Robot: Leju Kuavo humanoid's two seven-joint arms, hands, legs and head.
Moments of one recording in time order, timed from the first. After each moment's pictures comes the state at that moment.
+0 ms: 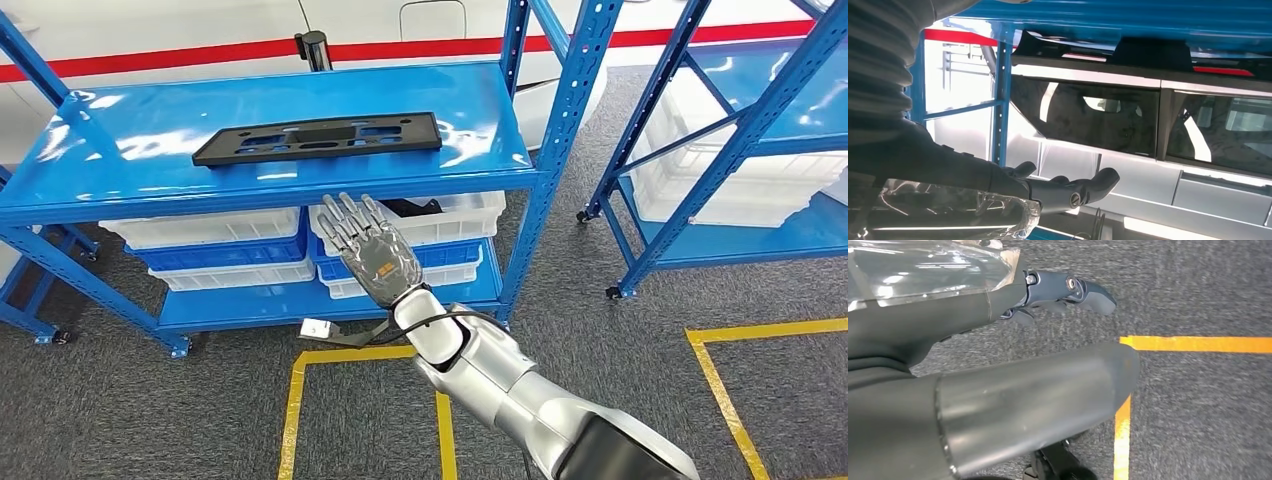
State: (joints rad) left arm -0.05 -0.02 0.46 -0.19 -0.37 -0.01 -0.52; right arm -0.70 0.16 0.88 -0.84 1.51 -0.56 0.26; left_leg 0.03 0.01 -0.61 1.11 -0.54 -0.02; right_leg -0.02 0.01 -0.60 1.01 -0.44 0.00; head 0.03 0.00
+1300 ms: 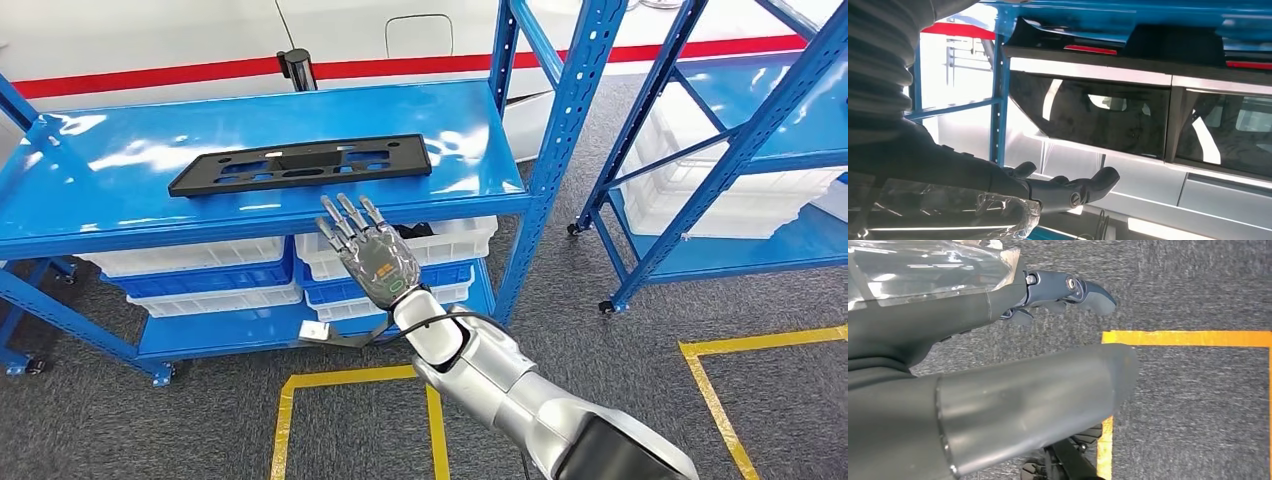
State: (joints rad) left arm -0.04 -0.03 0.49 -0.19 -0.39 0.00 -0.50; right arm -0.70 0.16 0.88 -0.83 1.51 -0.58 0.25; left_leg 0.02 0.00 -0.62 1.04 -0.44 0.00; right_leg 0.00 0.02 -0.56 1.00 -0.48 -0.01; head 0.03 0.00
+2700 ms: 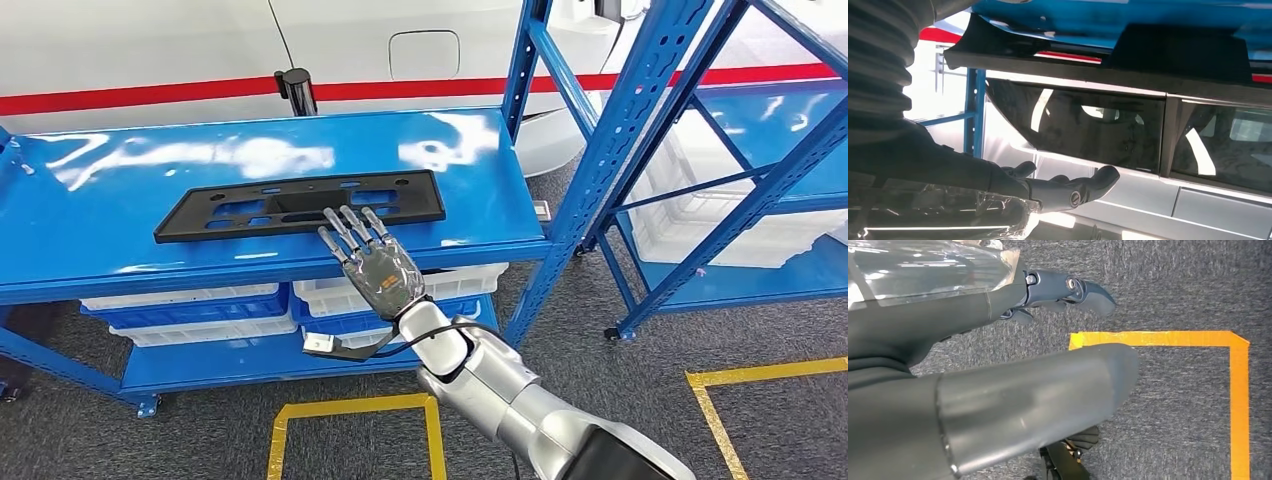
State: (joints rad) left arm -0.04 -0.04 0.49 -0.19 -0.41 0.00 -0.50; right arm -0.65 0.15 0.85 -0.85 1.51 -0.61 0.21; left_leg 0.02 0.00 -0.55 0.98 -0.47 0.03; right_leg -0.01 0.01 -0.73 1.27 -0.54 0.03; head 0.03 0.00
